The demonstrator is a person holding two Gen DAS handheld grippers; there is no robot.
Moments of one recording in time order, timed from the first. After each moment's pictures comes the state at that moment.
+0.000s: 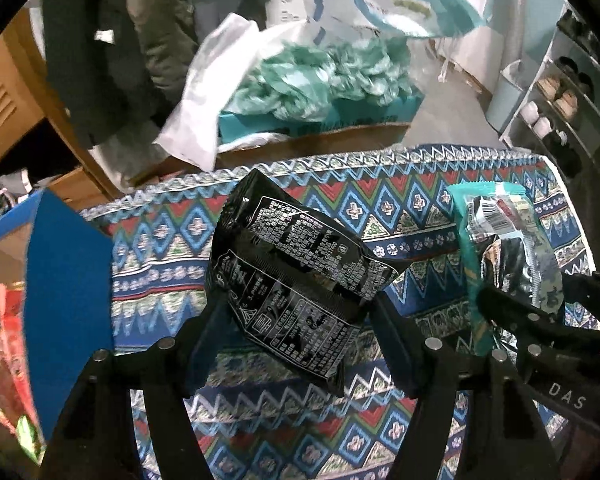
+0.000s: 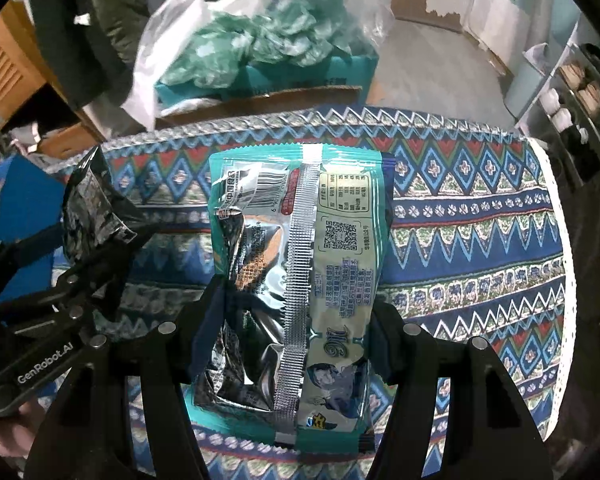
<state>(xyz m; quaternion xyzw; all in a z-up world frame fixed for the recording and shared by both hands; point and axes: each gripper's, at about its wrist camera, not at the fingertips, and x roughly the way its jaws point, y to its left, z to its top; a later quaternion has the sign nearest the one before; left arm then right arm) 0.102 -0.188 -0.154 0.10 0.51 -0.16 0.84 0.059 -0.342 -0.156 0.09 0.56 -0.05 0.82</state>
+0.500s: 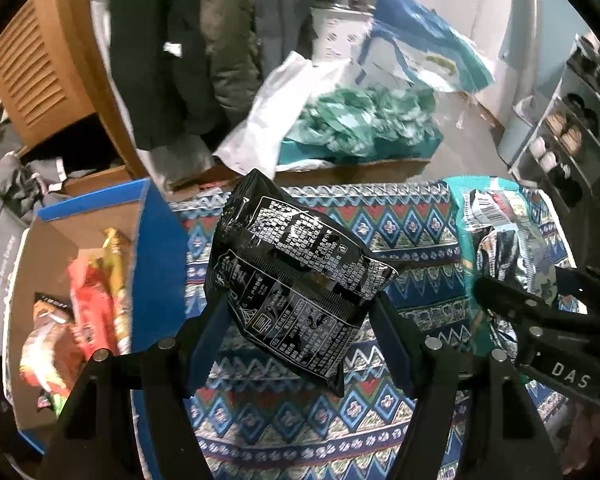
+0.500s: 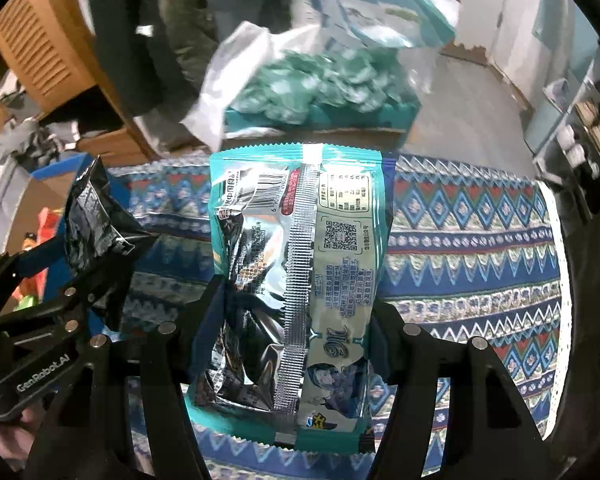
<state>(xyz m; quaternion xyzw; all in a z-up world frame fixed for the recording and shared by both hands) 0.079 -0.118 -0.098 0.07 0.48 -0.12 0.86 0.054 -0.285 -0.100 0.07 0.52 0.00 0.85</state>
